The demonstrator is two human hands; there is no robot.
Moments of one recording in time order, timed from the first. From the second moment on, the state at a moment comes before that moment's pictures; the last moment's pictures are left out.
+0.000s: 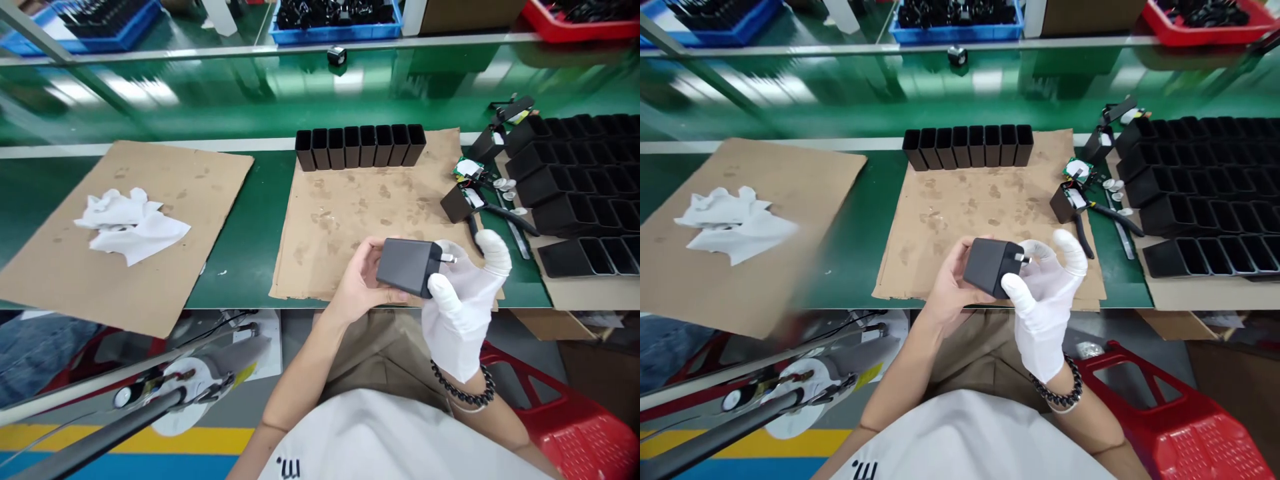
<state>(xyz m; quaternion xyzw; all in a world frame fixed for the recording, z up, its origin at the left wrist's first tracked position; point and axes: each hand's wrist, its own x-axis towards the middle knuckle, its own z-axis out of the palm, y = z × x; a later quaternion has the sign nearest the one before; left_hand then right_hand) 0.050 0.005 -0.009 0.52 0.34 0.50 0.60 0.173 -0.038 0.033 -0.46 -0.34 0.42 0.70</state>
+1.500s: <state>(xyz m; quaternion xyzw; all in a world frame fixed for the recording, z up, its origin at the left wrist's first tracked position) 0.030 0.005 -0.015 0.63 0.52 0.48 0.31 0.252 0.042 0.051 -0.51 -0.38 0.60 0.48</state>
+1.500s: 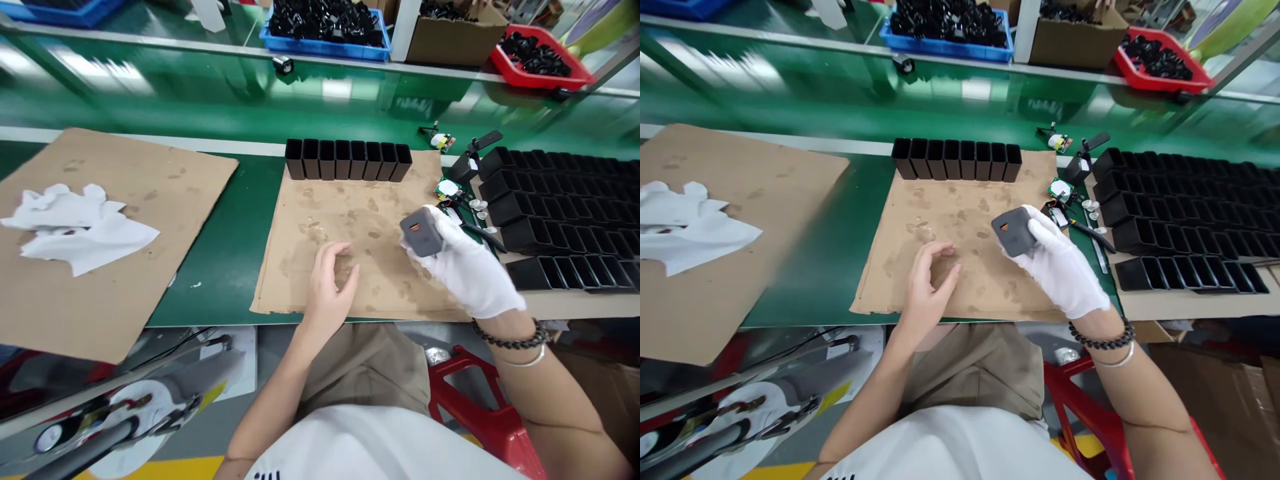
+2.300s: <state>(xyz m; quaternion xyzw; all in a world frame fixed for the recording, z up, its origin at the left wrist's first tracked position) 0.028 0.003 -0.011 0.70 0.53 0.39 0.29 0.227 0.326 0.087 -0.69 -0.63 0.22 0.28</state>
